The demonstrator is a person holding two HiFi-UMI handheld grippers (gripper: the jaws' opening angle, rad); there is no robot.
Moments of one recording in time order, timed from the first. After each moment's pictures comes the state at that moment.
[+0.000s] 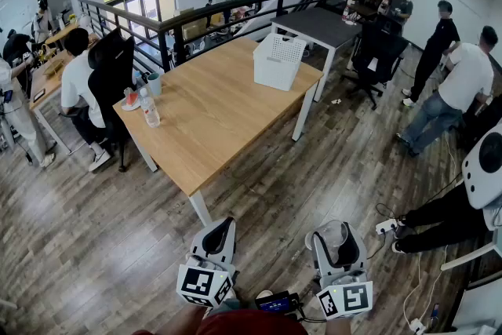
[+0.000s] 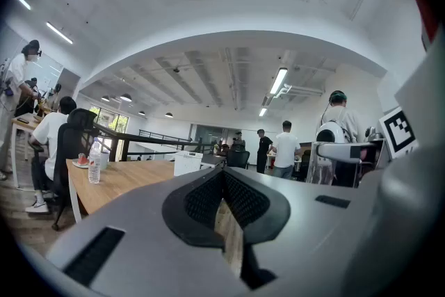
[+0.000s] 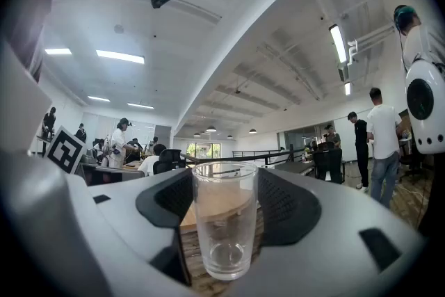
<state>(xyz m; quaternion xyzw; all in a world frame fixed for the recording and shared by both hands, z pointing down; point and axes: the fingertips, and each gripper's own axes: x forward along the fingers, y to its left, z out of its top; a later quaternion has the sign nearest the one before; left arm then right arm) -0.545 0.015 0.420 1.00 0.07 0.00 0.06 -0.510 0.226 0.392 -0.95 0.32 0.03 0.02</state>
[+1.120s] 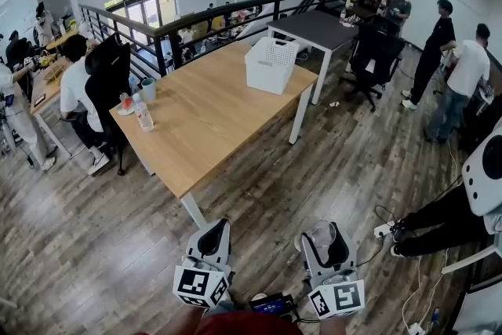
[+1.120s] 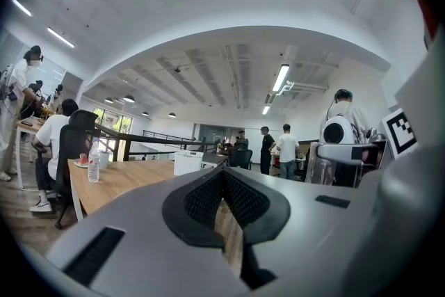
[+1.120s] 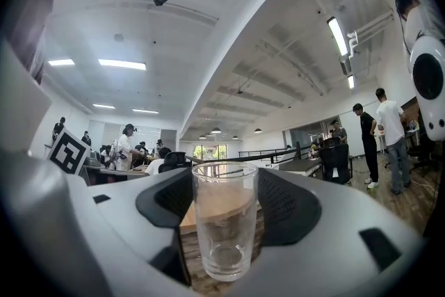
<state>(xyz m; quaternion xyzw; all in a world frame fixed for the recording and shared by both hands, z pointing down) -0.535 0.049 0.423 1.00 0.05 0.01 0.05 -0.496 0.248 0.401 -0.94 0.35 0.02 0.04</state>
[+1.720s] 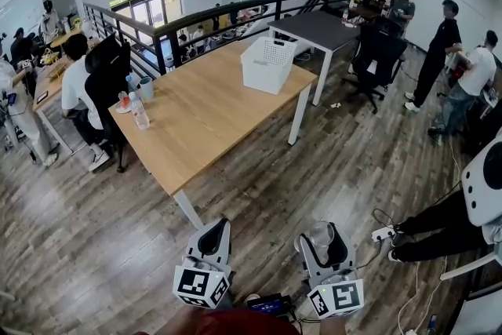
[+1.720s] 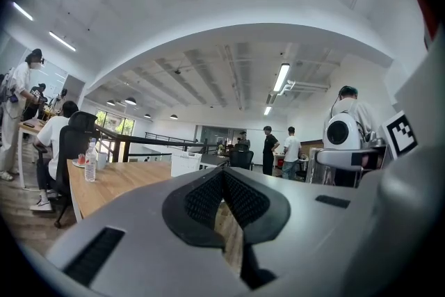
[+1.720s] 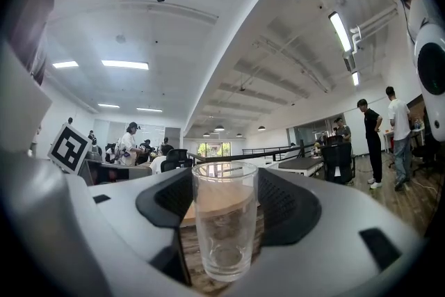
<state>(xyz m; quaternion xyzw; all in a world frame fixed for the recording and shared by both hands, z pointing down) -0.519 0.092 0.421 1.00 0.04 0.01 0.05 -0.476 0.287 0.409 -0.93 0.37 0.01 0.03</state>
